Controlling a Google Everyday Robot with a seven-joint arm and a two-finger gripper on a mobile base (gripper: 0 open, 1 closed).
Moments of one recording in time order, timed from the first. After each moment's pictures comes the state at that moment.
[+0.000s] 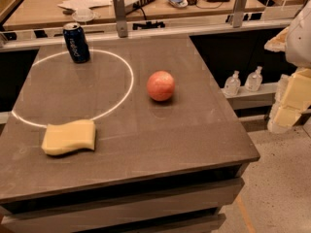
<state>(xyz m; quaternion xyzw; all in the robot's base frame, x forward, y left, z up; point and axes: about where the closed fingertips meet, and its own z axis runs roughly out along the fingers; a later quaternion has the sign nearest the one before) 0.438 -0.217 0.976 -0.60 0.78 -0.03 0.16</state>
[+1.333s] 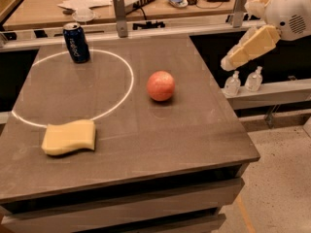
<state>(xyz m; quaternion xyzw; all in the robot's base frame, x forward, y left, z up) 0.567 -0.176 1.014 -0.51 0.74 0.11 0.43</state>
